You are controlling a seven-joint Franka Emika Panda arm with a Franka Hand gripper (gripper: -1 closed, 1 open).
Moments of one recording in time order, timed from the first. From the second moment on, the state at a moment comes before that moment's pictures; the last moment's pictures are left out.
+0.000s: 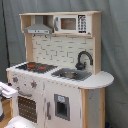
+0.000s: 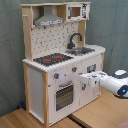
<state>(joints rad) -0.37 -1.47 1.48 -2.56 -0.30 2.80 -0.53</state>
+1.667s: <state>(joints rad) -0.54 -1.47 1.43 -2.70 -0.30 3.24 -0.66</state>
